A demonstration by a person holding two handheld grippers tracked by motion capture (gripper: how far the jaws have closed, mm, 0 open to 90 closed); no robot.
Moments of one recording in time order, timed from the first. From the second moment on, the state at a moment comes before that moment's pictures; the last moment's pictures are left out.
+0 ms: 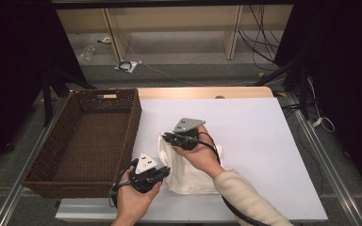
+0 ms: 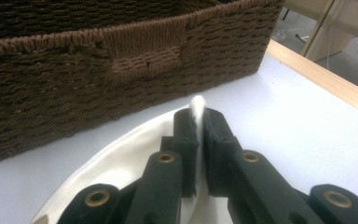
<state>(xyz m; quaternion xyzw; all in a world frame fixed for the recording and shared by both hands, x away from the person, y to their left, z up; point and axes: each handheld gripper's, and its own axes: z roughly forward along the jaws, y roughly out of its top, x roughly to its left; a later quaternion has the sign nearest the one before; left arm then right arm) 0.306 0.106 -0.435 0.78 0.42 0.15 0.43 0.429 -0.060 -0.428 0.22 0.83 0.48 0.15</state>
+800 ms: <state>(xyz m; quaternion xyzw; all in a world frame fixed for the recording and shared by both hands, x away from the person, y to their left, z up) 0.311 0.094 -0.434 0.78 0.41 0.14 0.45 0.429 -0.074 -0.426 0.23 0.83 0.49 0.16</state>
